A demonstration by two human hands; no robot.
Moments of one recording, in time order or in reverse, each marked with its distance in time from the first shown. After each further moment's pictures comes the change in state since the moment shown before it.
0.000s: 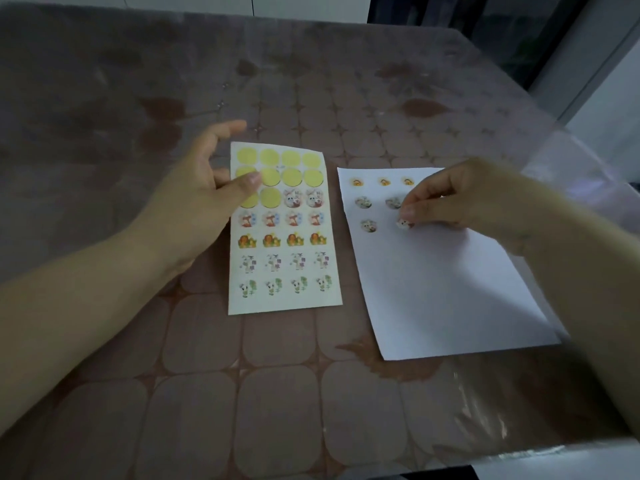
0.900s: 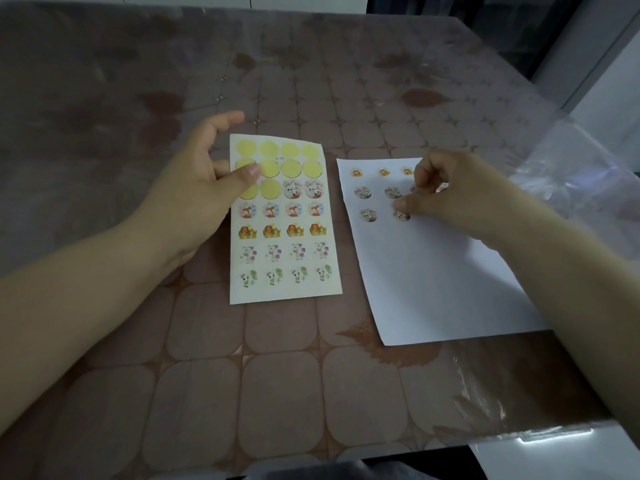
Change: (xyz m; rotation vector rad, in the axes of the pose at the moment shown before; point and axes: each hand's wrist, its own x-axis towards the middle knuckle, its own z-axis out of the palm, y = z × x) left_hand 0.001 -0.003 -0.001 -0.067 -0.034 0.004; right_hand 0.005 0.008 0.017 -0.086 0.186 -0.049
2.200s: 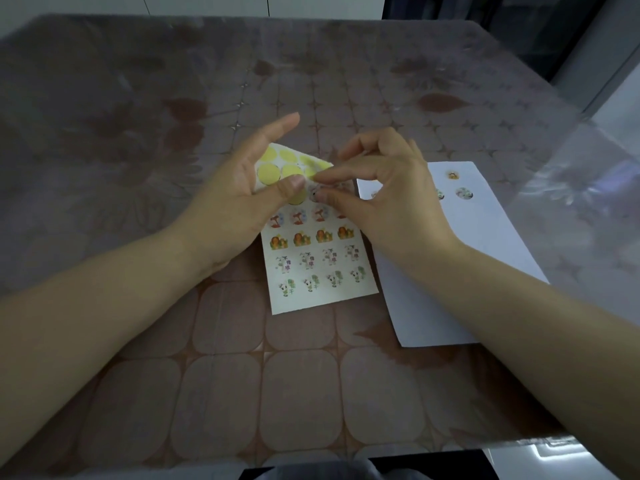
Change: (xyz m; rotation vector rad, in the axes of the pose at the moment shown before) left_hand -0.008 0.002 0.006 0.035 -0.192 0.130; right_hand -0.011 -0.051 0.065 0.095 0.325 -0.565
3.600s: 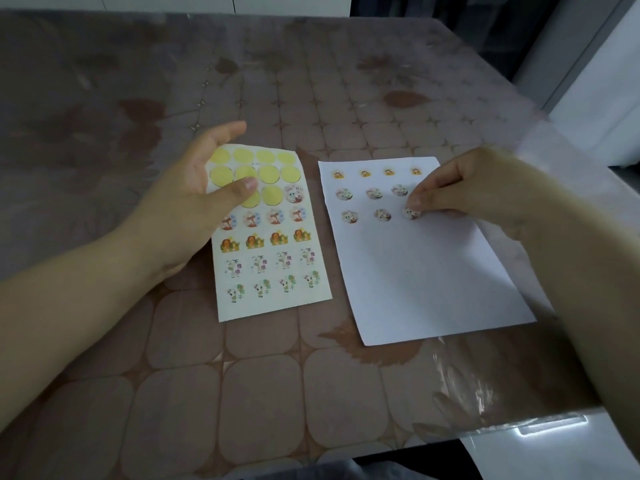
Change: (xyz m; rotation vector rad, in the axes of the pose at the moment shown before) left_hand 0.006 -0.004 -0.001 -0.026 0.117 -0.124; right_hand 0.005 0.058 -0.101 -0.061 -0.364 0.684
